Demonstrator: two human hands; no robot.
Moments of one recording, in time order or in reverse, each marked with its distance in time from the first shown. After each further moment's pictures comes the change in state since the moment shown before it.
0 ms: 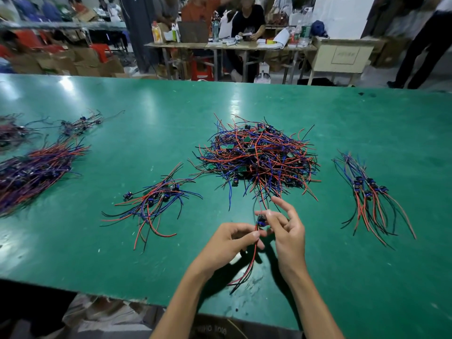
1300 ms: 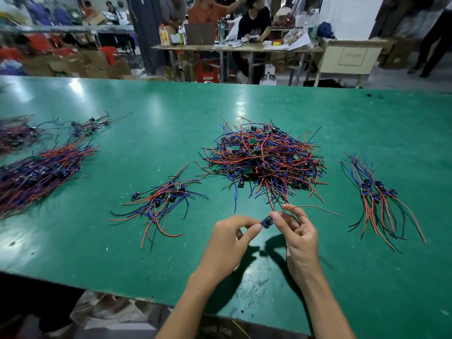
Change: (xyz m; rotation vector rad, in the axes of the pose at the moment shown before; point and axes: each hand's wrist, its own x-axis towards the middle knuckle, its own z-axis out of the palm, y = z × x) left_hand -0.009 0.006 0.000 0.462 0.339 0.238; right_hand 0.002 -0.005 -0.009 0.184 0.003 0.042
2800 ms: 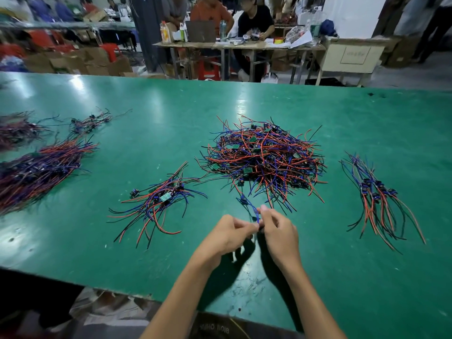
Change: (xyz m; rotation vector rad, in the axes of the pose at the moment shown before) left_hand 0.020 0.020 -0.006 -0.136 -0.254 -0.582; right_hand 0.008 0.012 0.019 -0.843 -0.007 0.024
